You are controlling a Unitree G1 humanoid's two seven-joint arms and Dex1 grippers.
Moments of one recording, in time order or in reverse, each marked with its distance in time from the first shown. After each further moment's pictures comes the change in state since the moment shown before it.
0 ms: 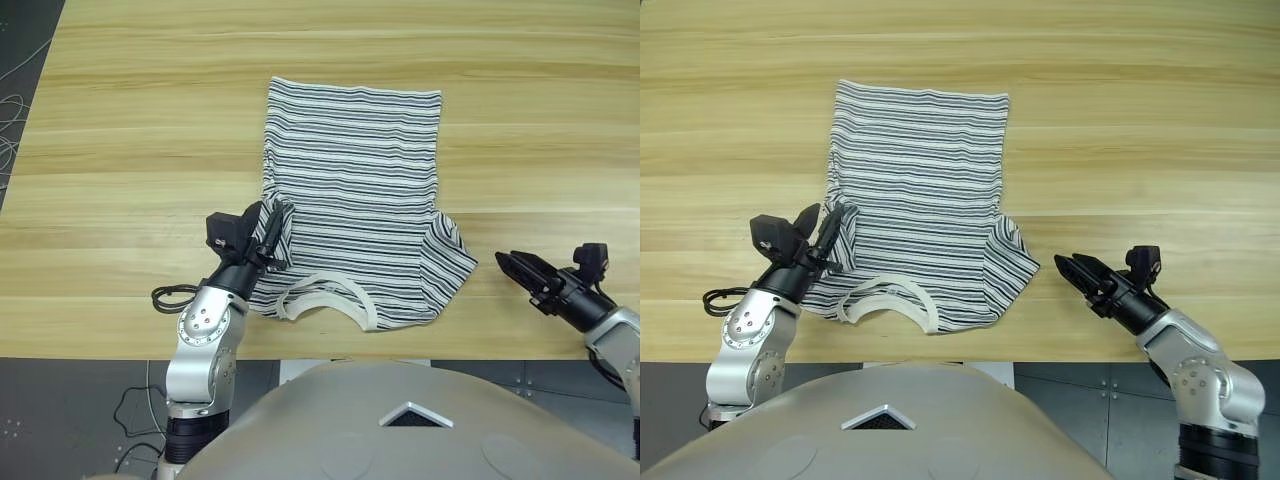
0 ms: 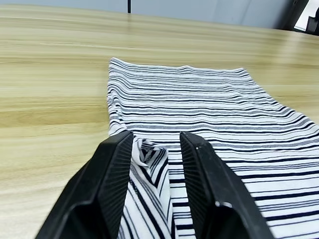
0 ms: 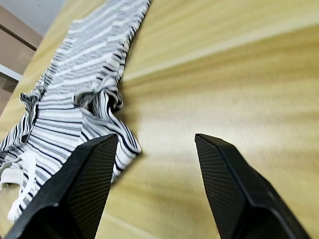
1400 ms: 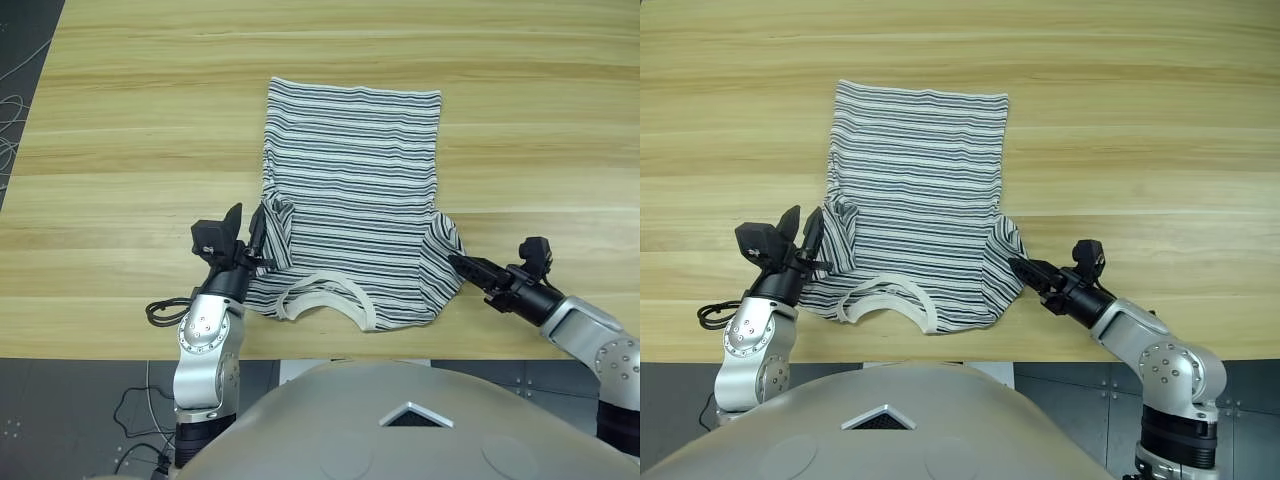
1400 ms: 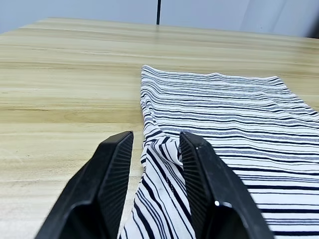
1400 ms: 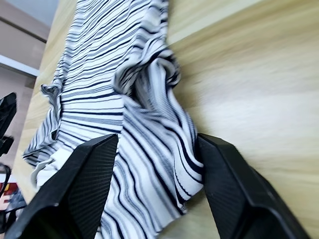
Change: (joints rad) left arm 0.035 -0.054 0.058 0.028 0.051 -0.093 0.034; right arm -0.094 0.184 0.106 -0.144 0.082 0.279 -0.251
